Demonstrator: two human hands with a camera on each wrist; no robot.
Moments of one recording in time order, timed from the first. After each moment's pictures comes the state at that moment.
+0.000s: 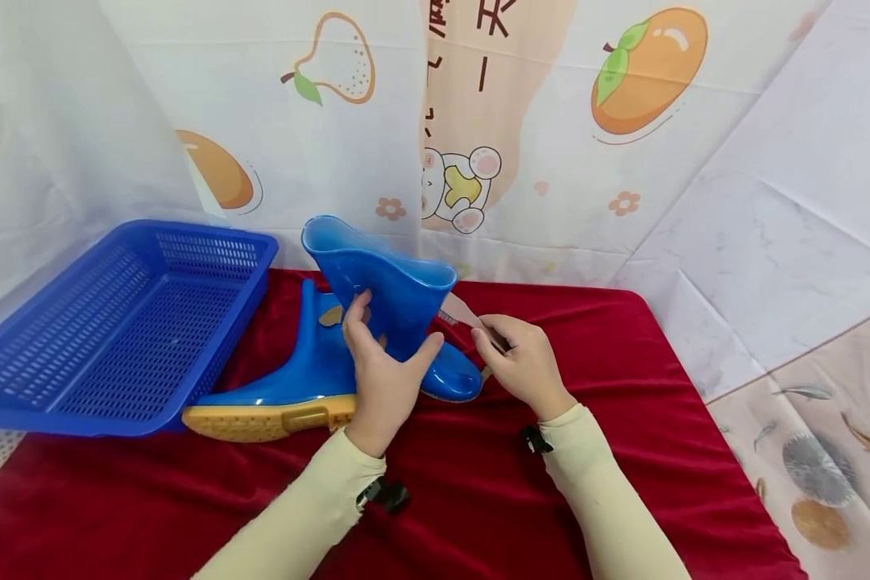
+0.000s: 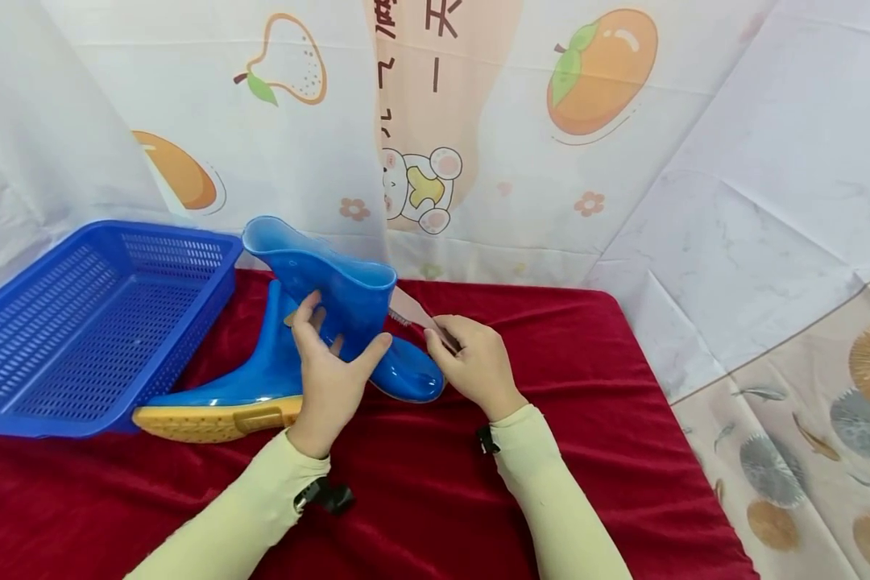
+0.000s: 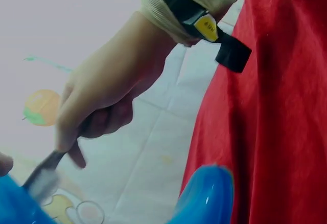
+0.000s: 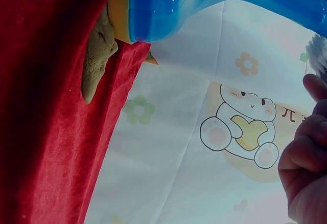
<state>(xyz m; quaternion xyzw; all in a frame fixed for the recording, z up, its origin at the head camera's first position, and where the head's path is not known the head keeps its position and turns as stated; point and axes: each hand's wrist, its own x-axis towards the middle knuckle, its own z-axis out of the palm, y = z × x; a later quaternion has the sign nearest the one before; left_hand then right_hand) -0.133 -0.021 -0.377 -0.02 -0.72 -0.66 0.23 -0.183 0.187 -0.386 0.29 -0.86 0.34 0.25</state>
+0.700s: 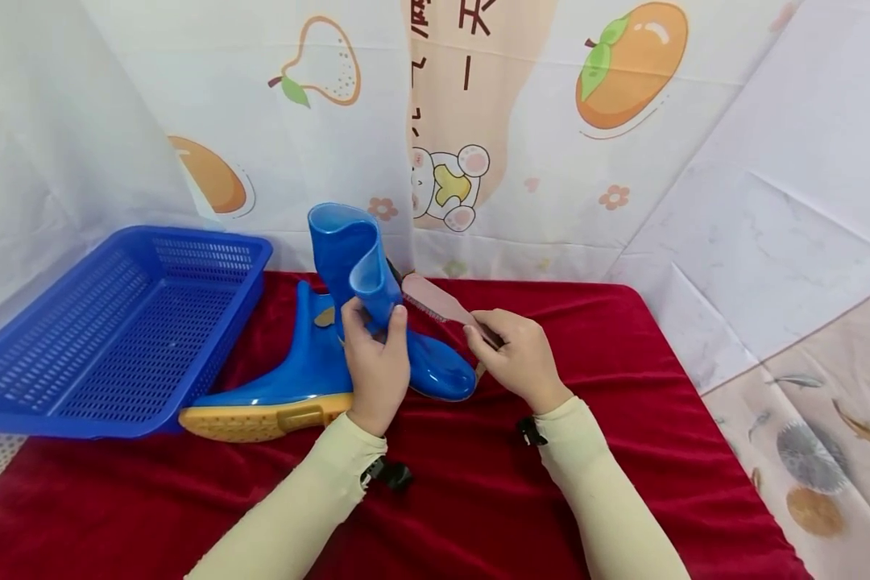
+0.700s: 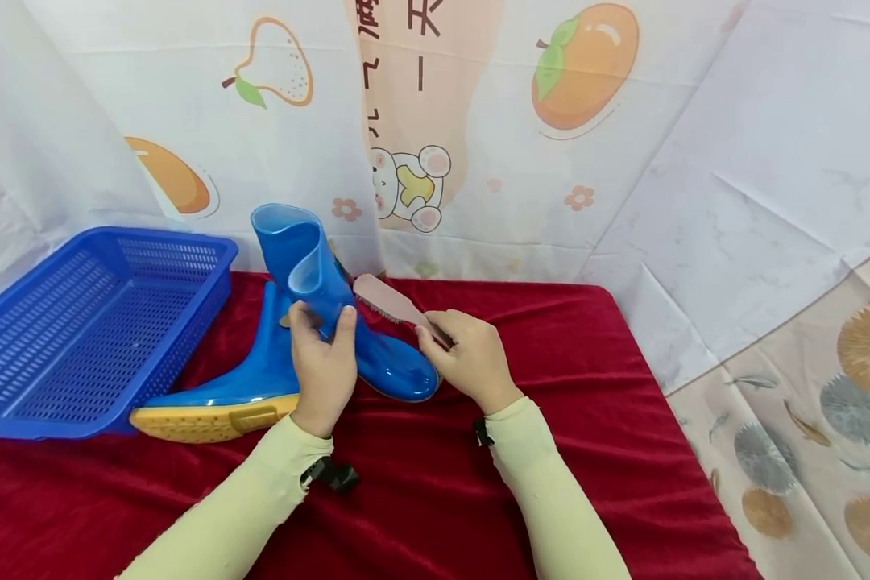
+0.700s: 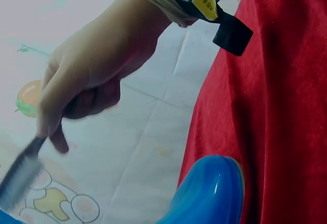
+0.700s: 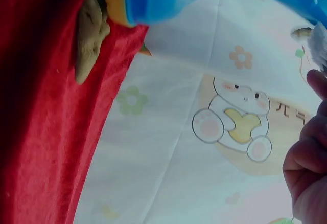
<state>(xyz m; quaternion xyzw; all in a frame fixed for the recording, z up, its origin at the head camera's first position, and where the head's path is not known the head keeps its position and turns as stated) -0.146 -0.011 -0.379 -0.05 -0.65 -0.70 0.31 -0.183 0.192 -0.381 0.32 -0.84 0.32 0.30</state>
